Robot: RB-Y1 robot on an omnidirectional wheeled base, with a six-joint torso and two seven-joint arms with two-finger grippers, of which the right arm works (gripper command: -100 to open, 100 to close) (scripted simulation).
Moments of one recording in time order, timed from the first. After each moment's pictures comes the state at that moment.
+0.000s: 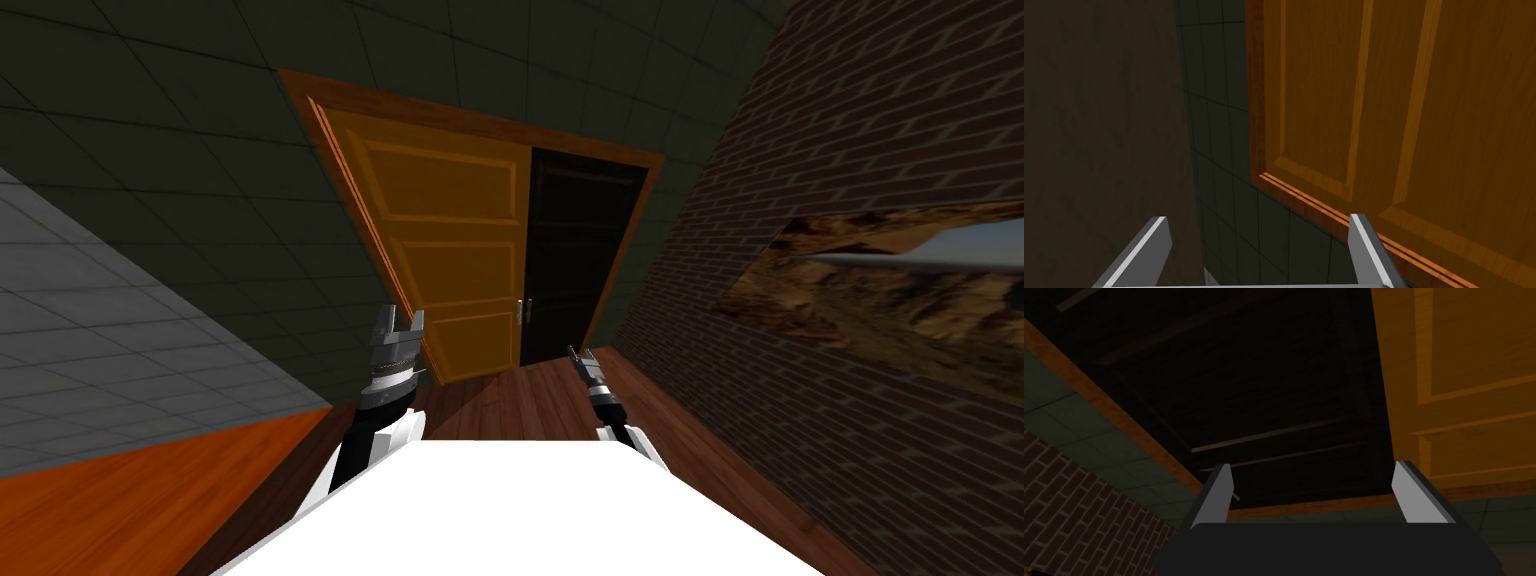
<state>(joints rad) 0.23 -0.10 -0.21 -1.37 0.38 -0.72 0.72</state>
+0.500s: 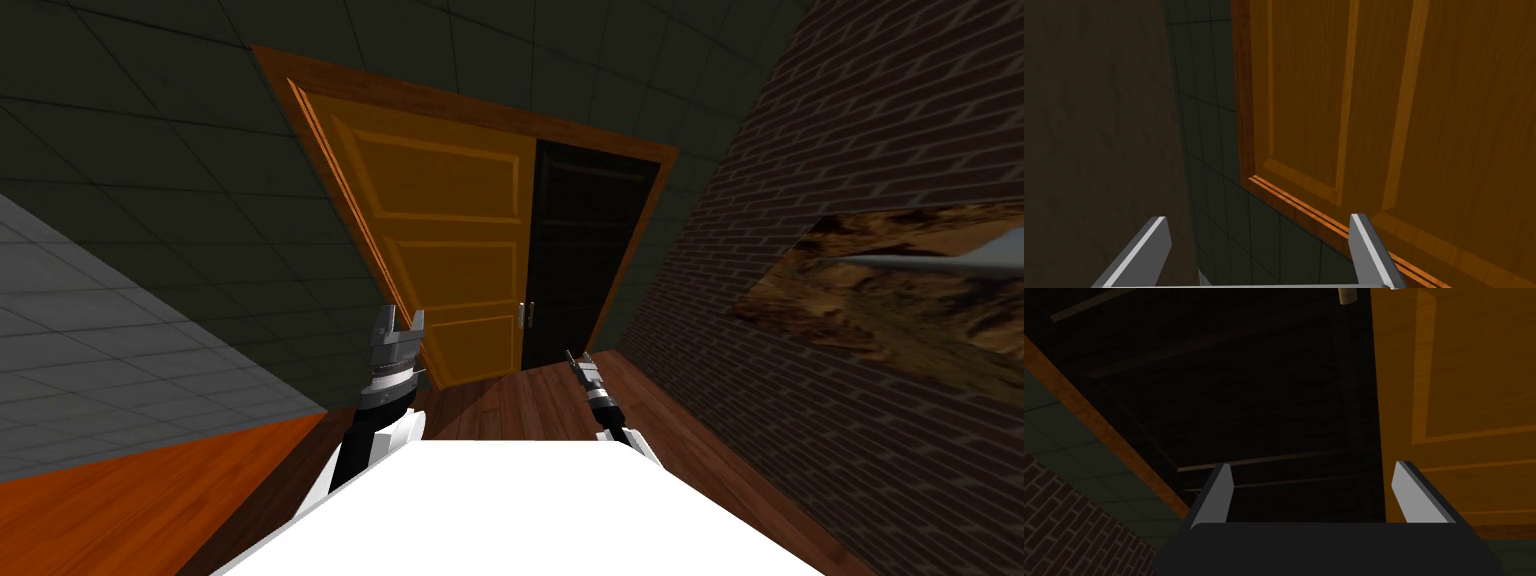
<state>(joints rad) 0.20 -0.10 -0.23 -1.27 0.43 -0.74 0.79</state>
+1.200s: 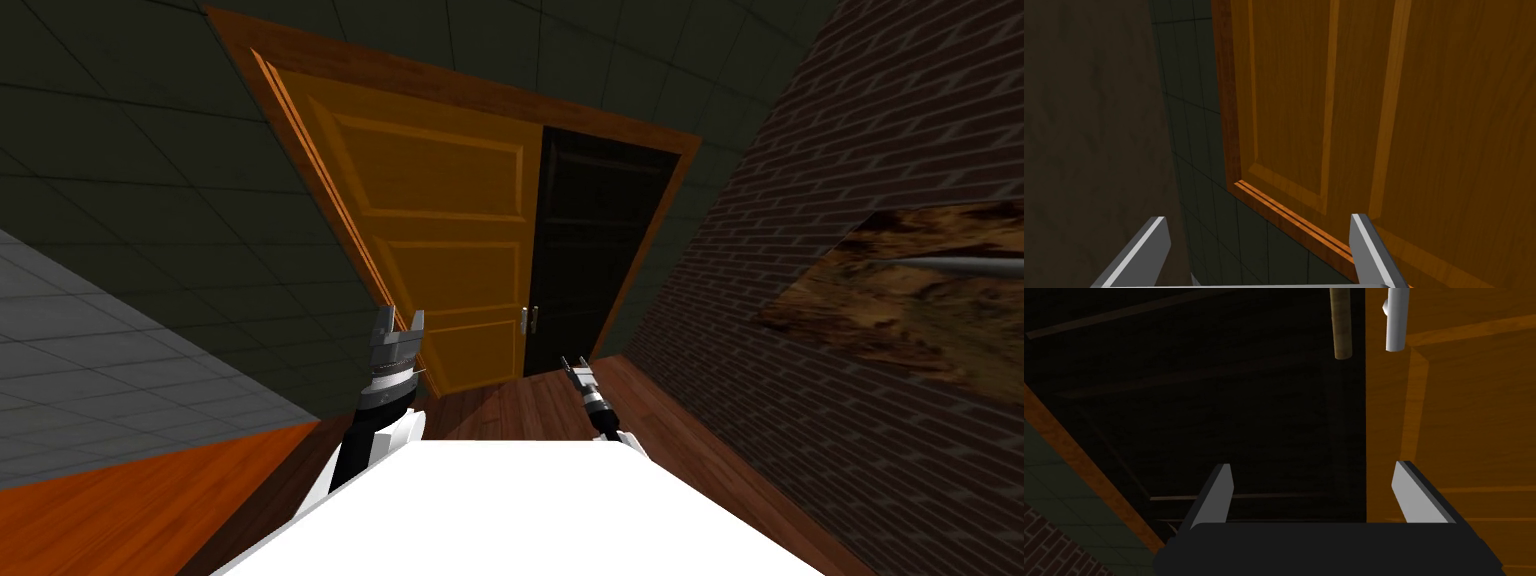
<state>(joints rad) 0.16 -0.08 -0.25 -1.13 0.50 -0.78 0.89</state>
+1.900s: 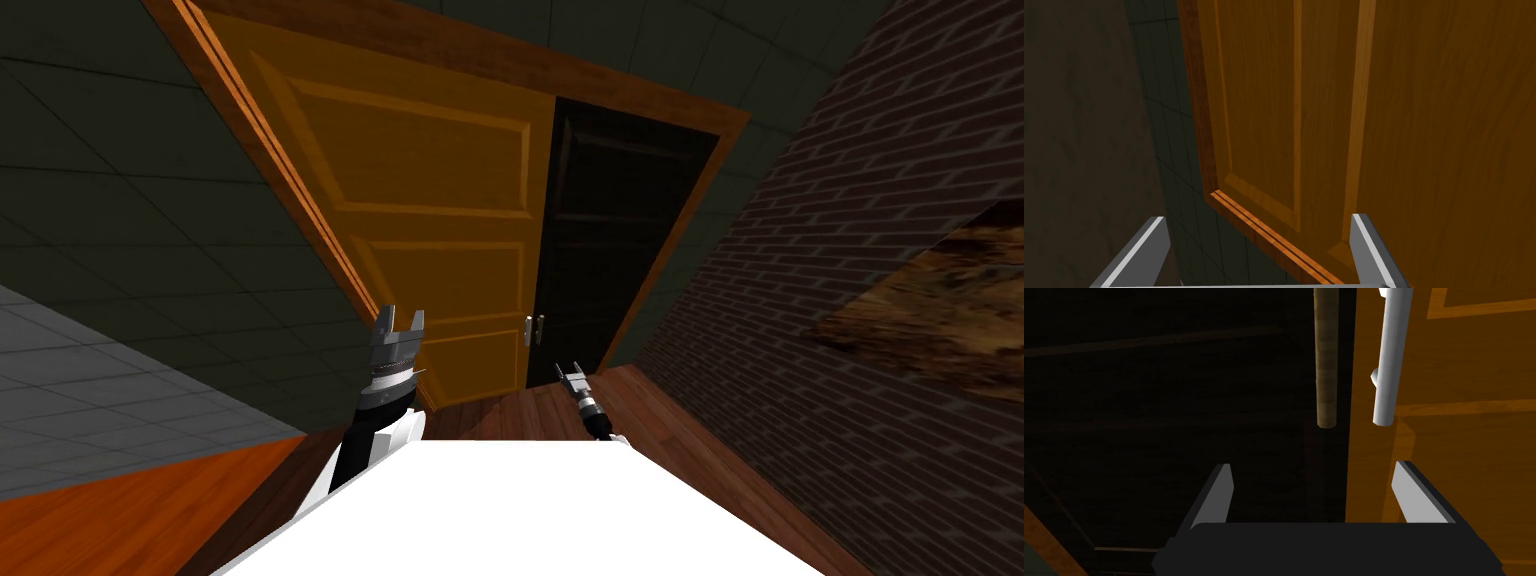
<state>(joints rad) 0.09 -0.06 -0.28 -0.95 0.58 -0.84 1.01</state>
